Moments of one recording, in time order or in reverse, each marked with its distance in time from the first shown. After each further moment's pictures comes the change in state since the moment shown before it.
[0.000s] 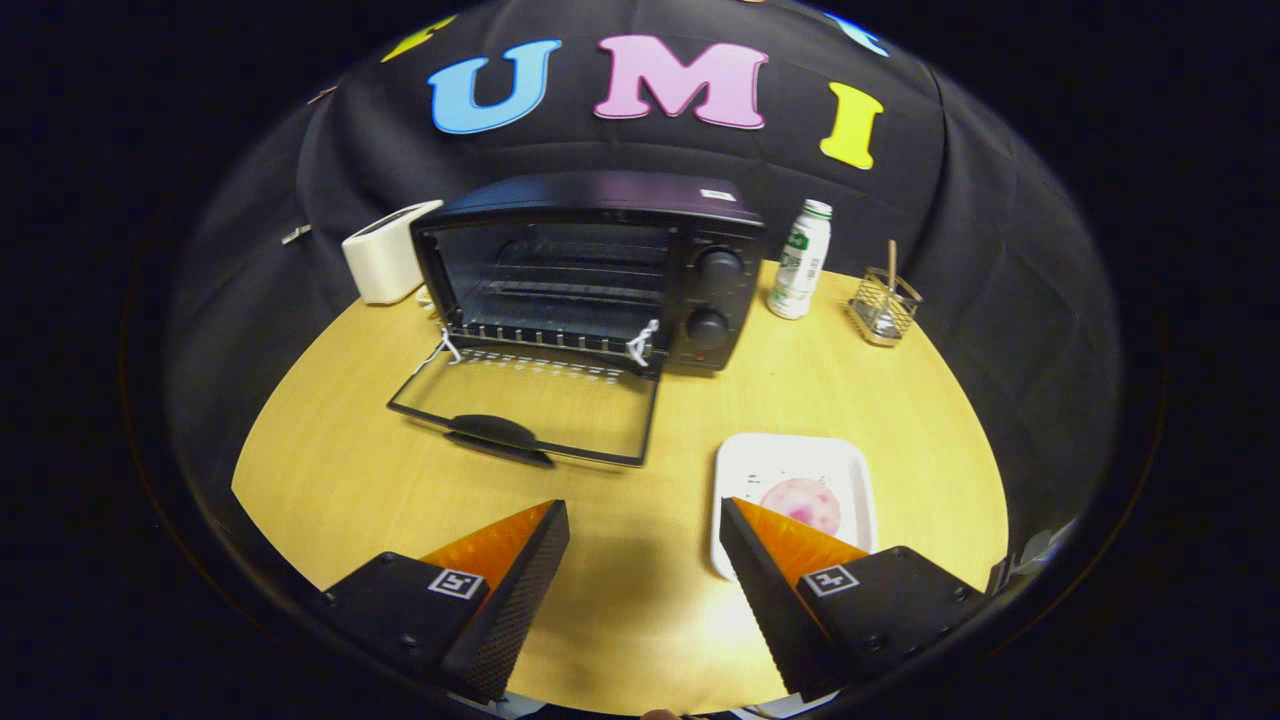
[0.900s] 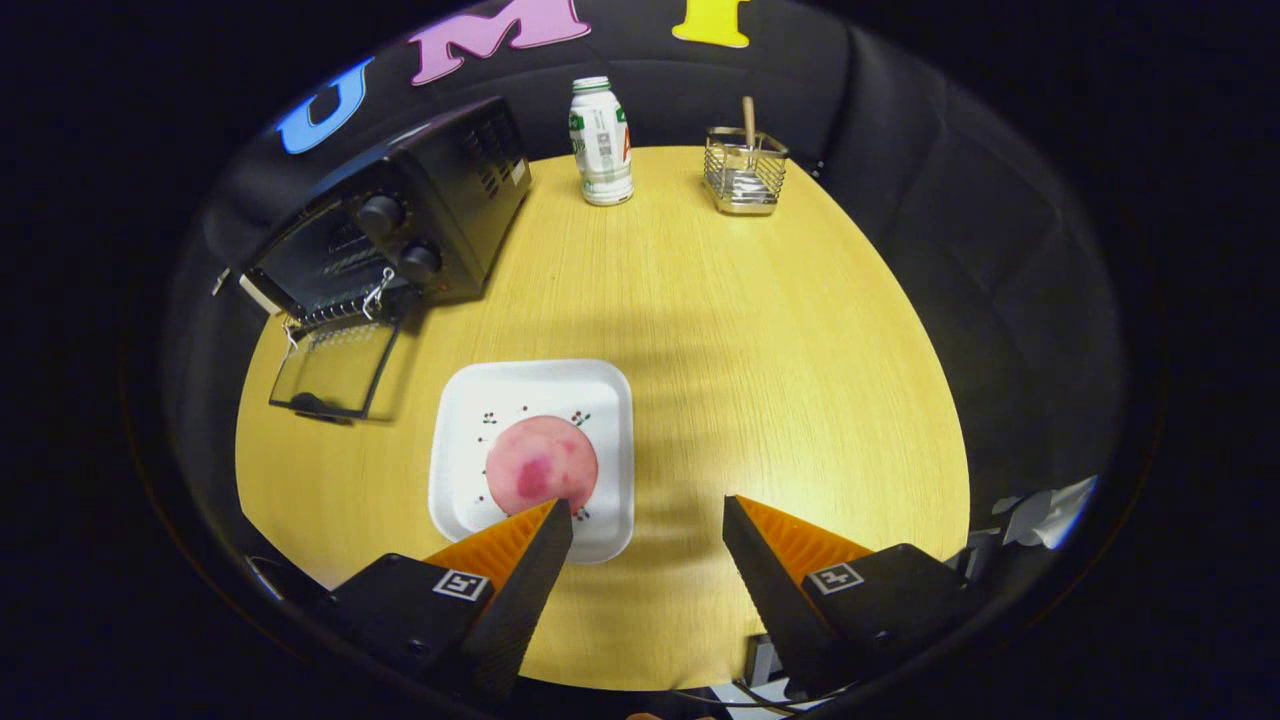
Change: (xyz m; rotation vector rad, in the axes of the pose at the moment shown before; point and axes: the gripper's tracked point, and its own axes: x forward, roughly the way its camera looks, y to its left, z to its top) arm 0.043 -0.187 -0.063 0.128 0.342 -0.008
